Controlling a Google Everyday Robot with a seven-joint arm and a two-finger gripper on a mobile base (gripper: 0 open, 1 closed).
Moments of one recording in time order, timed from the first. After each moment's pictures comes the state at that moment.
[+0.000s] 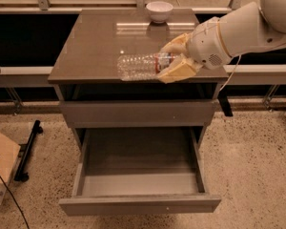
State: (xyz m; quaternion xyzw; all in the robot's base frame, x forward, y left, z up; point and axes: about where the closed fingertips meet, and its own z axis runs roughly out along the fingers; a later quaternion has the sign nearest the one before) arm 0.562 -0.072 0.944 -0.63 0.64 0.15 0.42
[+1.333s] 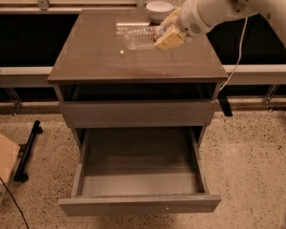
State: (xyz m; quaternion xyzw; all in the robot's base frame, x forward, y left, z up) arm 0.704 -0.081 0.949 -0.59 0.69 0.08 0.43
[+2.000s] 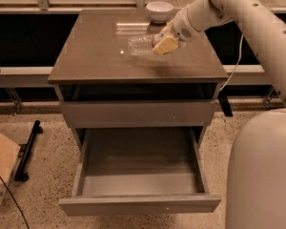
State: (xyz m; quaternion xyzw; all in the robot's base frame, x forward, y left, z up) arm 0.767 -0.084 0.896 -0.56 0.73 0.10 0.39
